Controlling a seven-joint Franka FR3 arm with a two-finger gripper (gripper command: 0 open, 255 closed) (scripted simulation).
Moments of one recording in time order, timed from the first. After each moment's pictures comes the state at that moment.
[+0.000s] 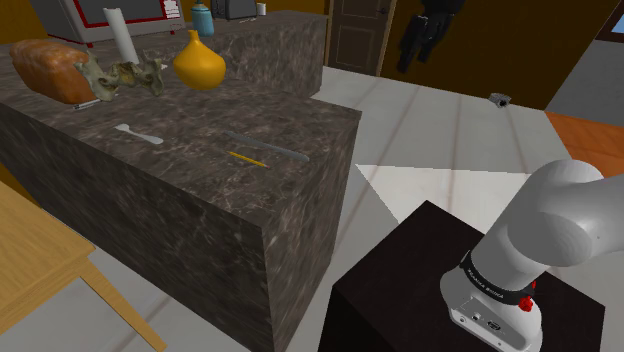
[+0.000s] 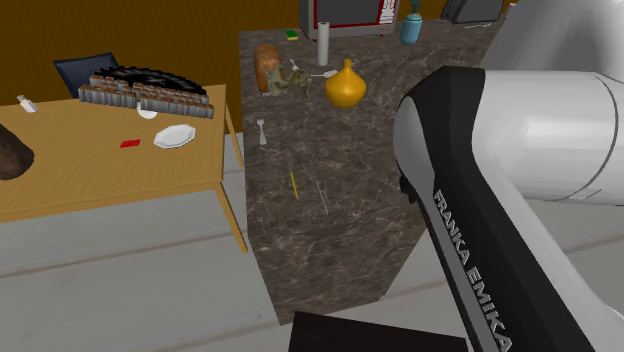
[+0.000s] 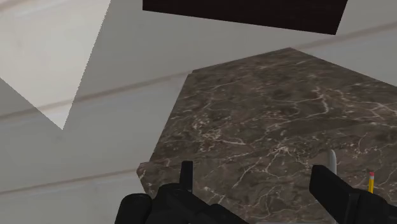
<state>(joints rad) 0.01 -0.80 -0.03 -2.31 -0.08 1.71 -0.08</state>
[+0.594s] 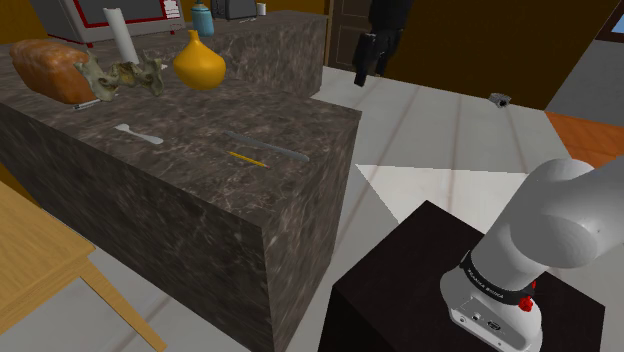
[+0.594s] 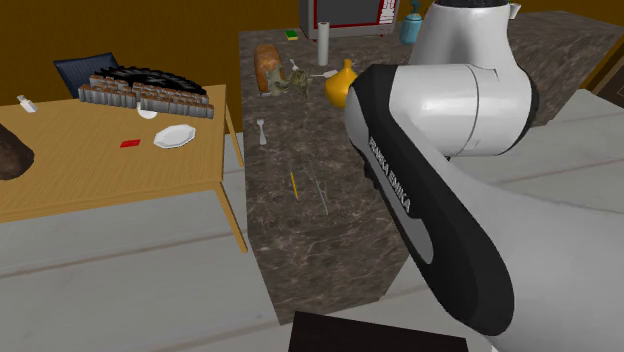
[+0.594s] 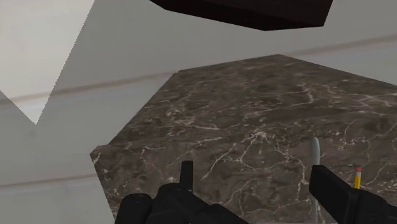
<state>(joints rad) 0.07 -0.56 0.04 -2.23 -0.03 1.80 -0.05</state>
